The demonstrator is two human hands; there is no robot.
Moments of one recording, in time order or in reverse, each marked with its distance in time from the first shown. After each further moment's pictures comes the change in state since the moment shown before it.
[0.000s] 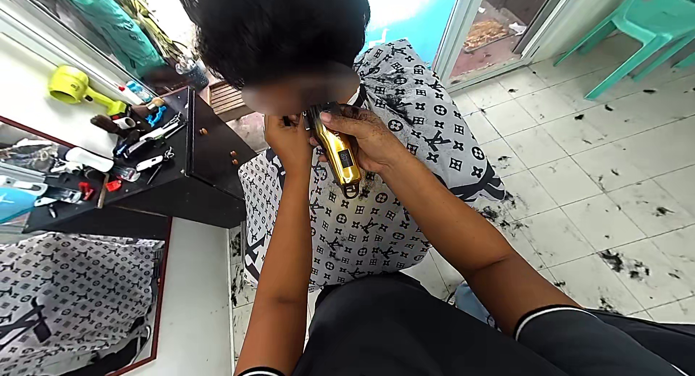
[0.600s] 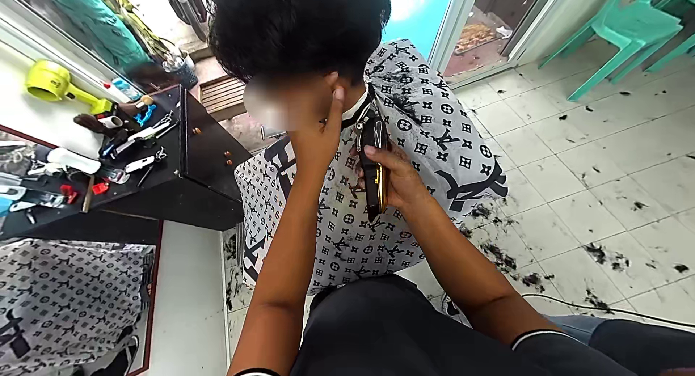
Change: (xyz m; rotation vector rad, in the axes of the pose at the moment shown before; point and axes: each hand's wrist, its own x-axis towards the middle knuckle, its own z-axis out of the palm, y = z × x) left_hand 0.004 0.040 -0.010 -0.178 -0.257 0.149; right_hand -0.044 0.054 -0.021 0.107 0.129 -0.152
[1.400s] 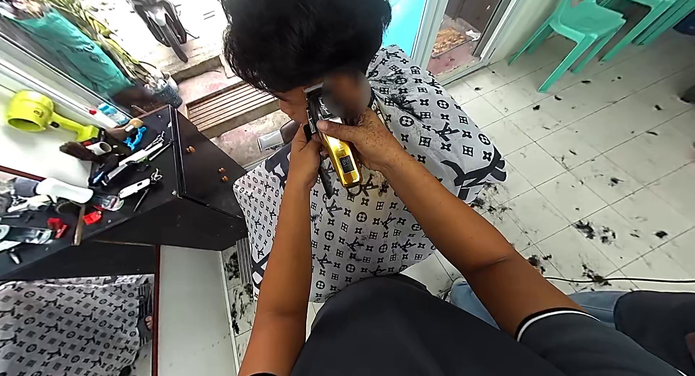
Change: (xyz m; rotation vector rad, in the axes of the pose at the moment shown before) left_hand -0.024 -0.059 -0.041 -0.678 -0.282 -0.648; right_hand 0.064 -0.006 0.072 -0.408 -0.032 -0.134
